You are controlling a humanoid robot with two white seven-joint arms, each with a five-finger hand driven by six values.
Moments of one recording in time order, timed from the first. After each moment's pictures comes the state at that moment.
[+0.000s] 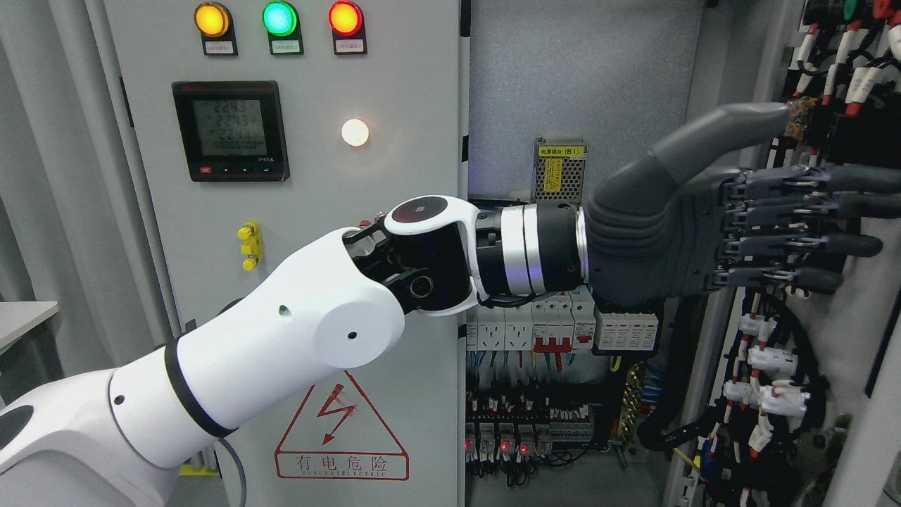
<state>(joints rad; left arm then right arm) -1.66 0.15 -1.14 -1.33 1.54 0.12 -0.59 -0.10 0.00 0.12 0.05 0.00 -0.15 0.21</state>
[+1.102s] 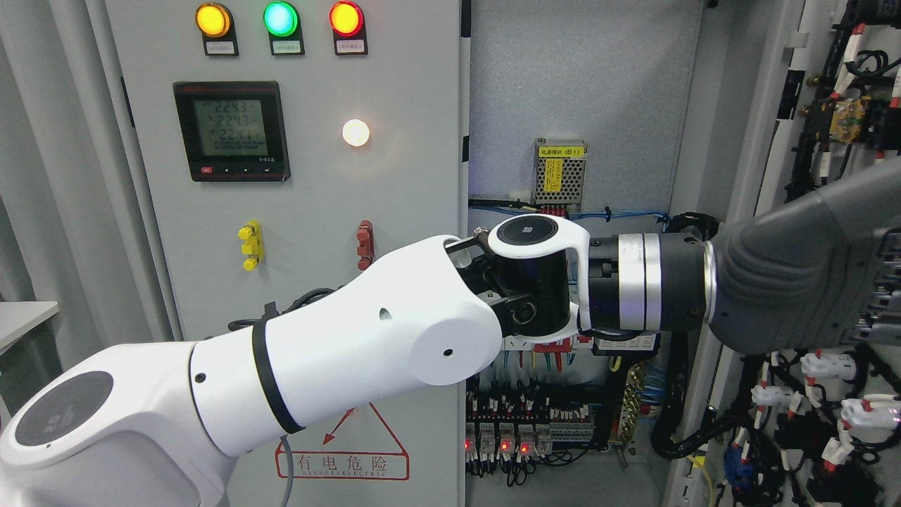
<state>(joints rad) -1.75 0.02 -1.30 -1.25 1.63 0.03 -0.59 -0.10 0.00 0.12 0.05 0.00 -0.15 0.21</state>
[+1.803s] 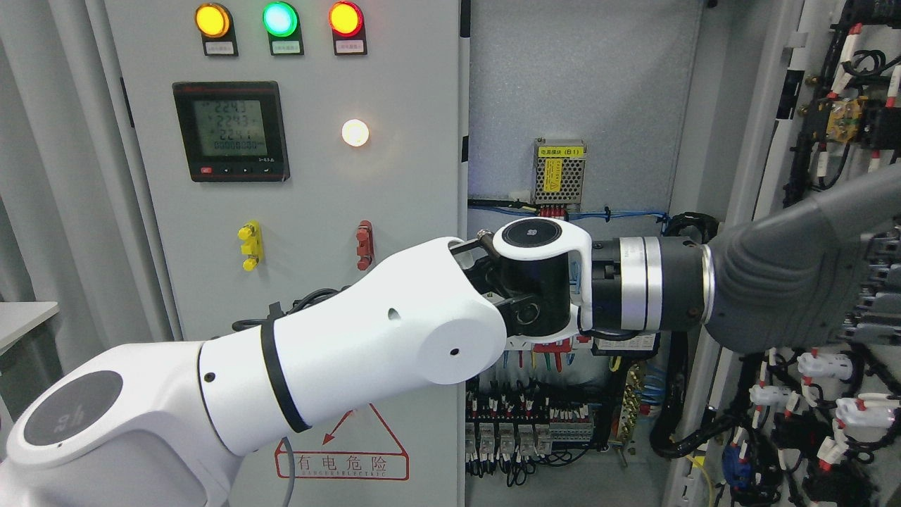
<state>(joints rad) -1.75 0.03 -1.31 -1.24 1.63 0.01 -0.59 -0.10 0.00 0.12 0.05 0.00 -0.15 0.21</state>
